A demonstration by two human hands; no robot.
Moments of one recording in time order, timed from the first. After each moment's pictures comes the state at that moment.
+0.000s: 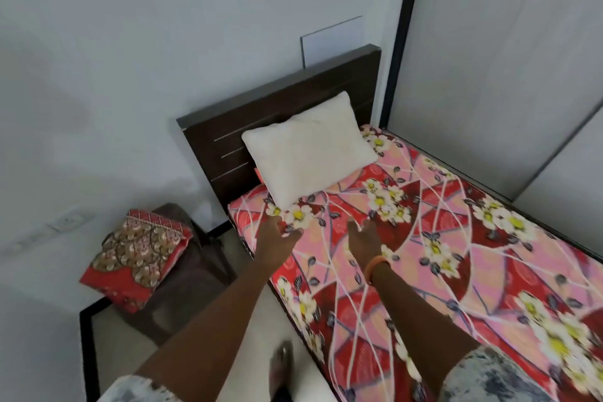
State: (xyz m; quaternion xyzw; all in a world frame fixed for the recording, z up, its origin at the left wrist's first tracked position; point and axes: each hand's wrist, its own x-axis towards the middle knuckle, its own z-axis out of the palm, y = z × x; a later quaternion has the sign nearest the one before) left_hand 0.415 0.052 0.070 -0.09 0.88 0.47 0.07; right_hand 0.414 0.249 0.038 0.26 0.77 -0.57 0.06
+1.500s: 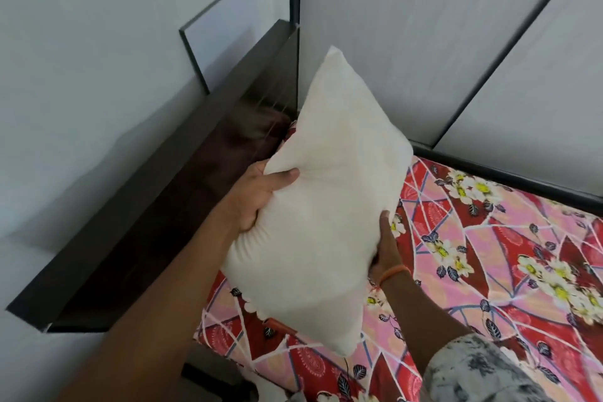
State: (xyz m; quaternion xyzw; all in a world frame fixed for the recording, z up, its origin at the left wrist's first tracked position) left_hand -0.057 0.046 0.144 0.13 0.59 0.67 0.44; right_hand 0.123 0.237 -0.027 0.44 0.31 -0.84 -0.09
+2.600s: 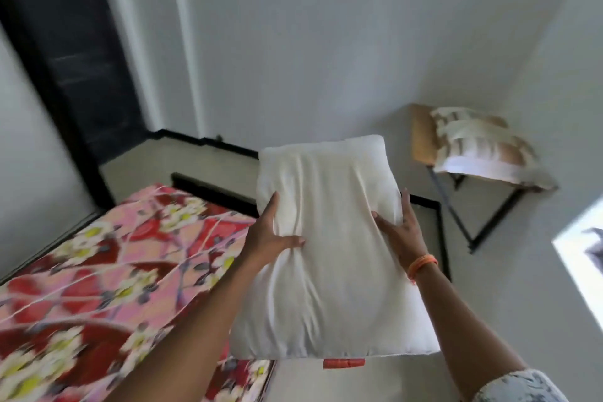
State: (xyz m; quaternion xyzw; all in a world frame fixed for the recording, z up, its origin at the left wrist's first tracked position) left_hand 0.988 0.489 0.128 0.73 0.35 0.24 0.53; right_hand 1.225 0.317 0.149 0.70 0.32 -0.20 -0.60
